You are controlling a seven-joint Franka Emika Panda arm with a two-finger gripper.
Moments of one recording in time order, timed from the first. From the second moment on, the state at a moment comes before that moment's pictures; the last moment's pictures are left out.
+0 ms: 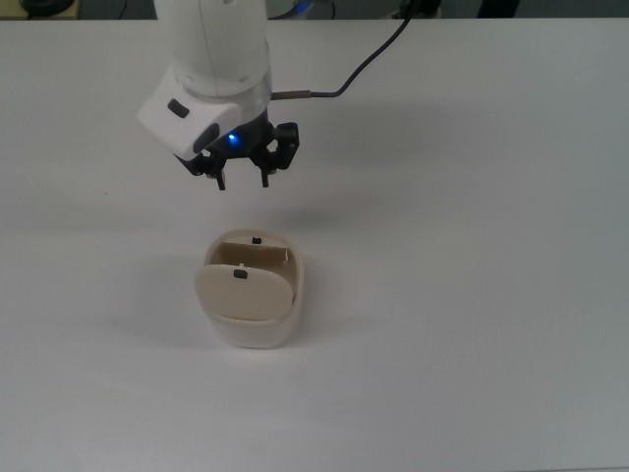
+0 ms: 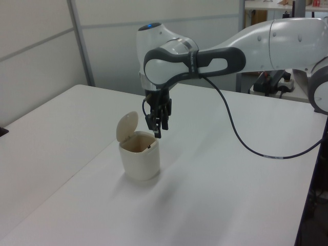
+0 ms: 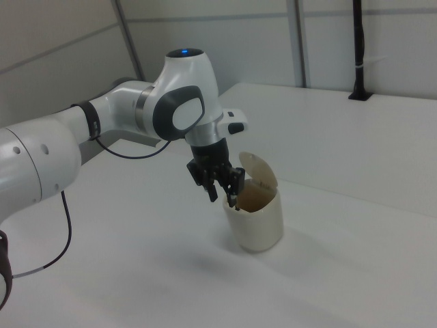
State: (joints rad) arm 0.04 0.35 -0.05 -1.41 0.02 1.77 -0.09
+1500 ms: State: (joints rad) arm 0.02 0.48 -0.04 -1.36 0.07 2.24 0.05
